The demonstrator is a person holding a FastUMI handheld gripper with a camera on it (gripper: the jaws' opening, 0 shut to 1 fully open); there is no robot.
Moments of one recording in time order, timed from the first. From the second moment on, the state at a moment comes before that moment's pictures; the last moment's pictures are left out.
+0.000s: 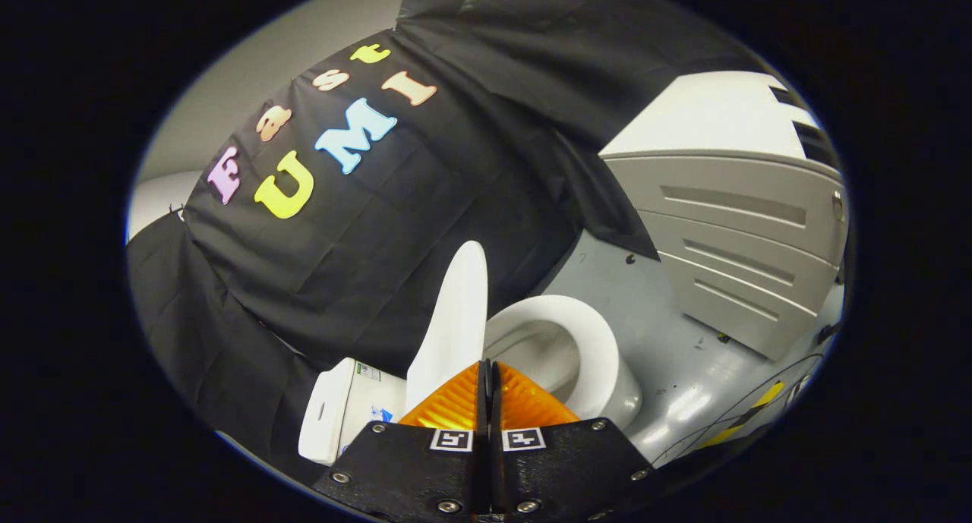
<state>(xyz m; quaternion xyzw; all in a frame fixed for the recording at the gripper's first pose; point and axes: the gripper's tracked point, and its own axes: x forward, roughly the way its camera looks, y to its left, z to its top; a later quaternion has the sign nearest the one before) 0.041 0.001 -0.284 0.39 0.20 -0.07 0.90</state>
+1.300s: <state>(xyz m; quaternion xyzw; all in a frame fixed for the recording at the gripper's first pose) 0.056 0.090 -0.159 0.18 0.16 -0.04 0.97</state>
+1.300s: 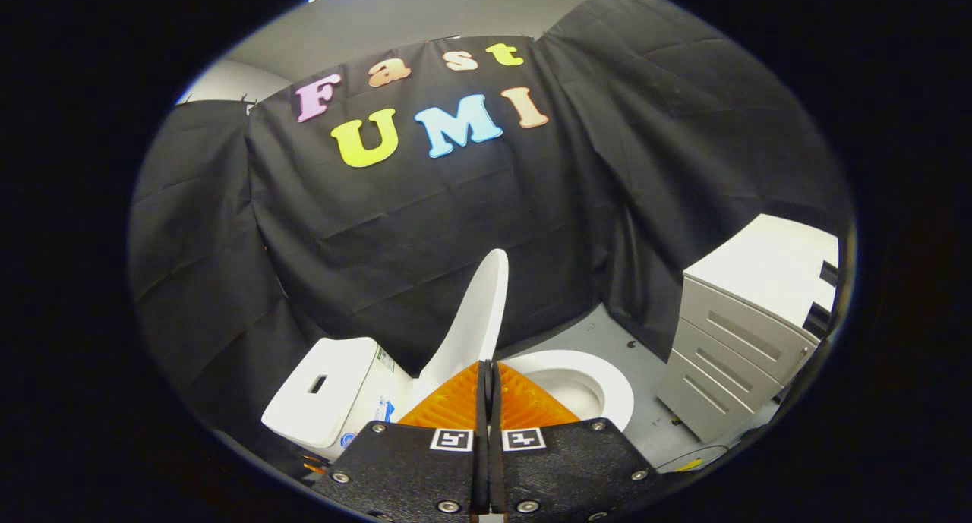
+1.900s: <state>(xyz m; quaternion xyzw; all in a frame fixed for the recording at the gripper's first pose) 0.063 0.155 -0.111 0.13 0.13 -0.01 0.98</state>
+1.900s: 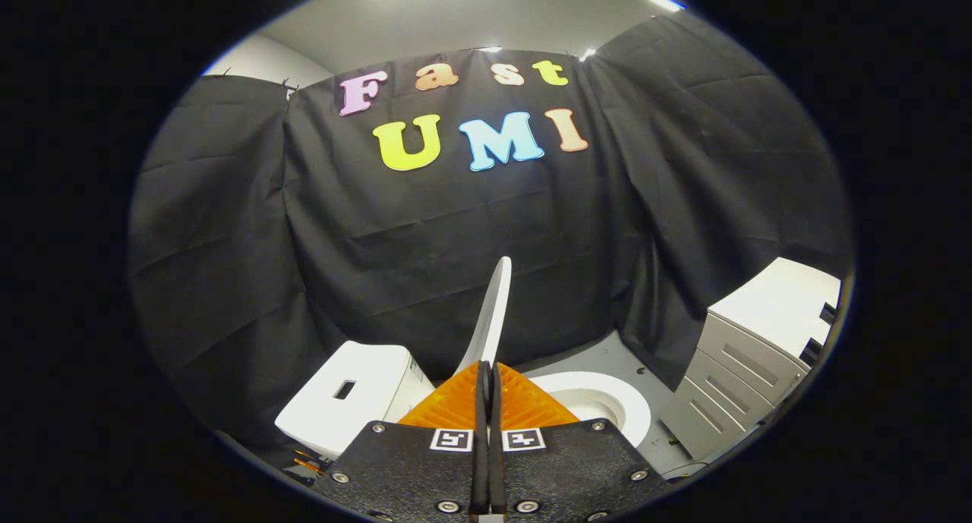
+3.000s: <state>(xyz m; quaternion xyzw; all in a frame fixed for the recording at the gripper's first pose) 0.076 0.303 -0.067 0.08 0.08 0.10 0.99</state>
